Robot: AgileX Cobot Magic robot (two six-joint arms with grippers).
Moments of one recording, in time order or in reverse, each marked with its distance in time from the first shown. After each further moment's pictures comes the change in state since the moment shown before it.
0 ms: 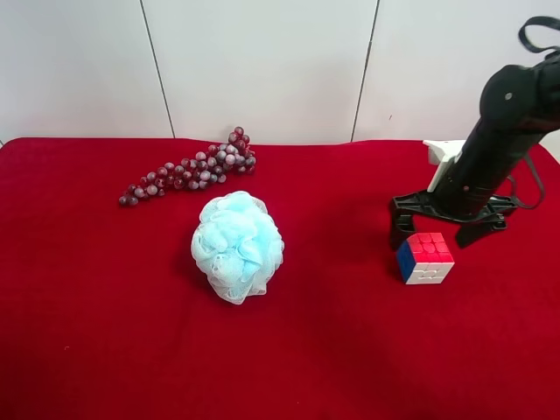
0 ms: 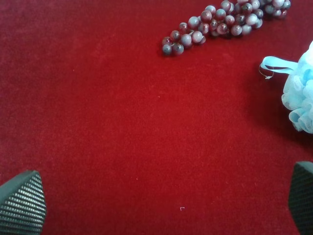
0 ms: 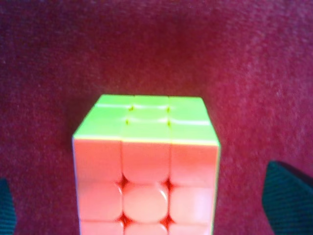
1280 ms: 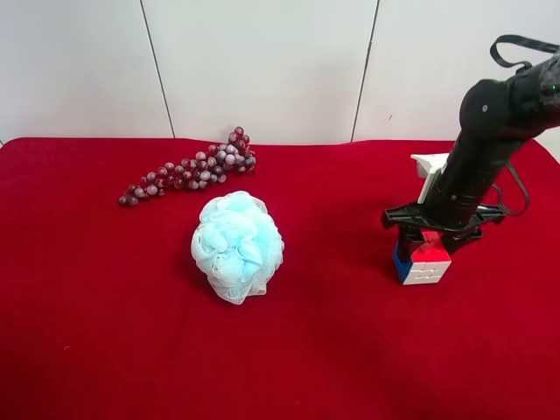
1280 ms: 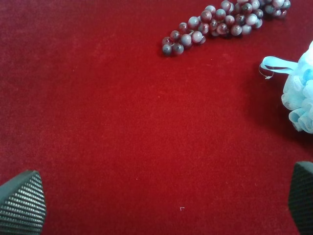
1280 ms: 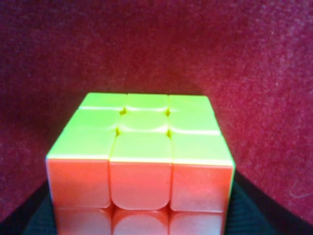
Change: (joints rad) left arm 0.000 0.000 0.000 0.000 0.000 0.000; right arm 0.021 0.064 -0.026 -0.011 0.030 0.000
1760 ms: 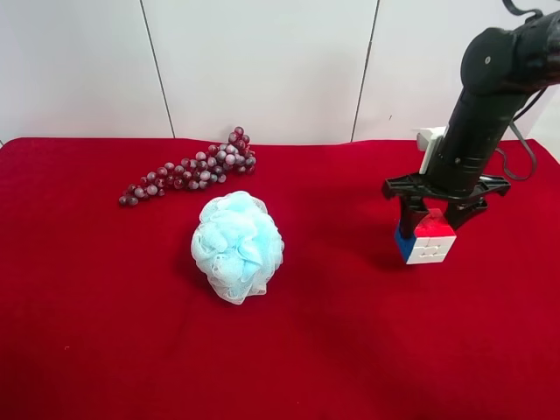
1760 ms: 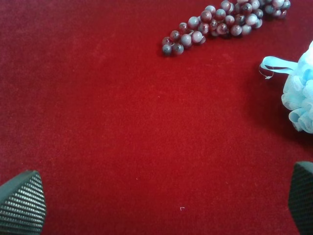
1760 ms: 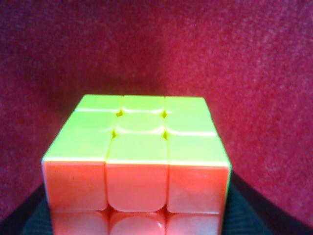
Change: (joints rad) left arm 0.000 0.000 0.000 0.000 0.000 0.000; right arm 0.000 -0.004 -0.174 0.000 0.236 0.000
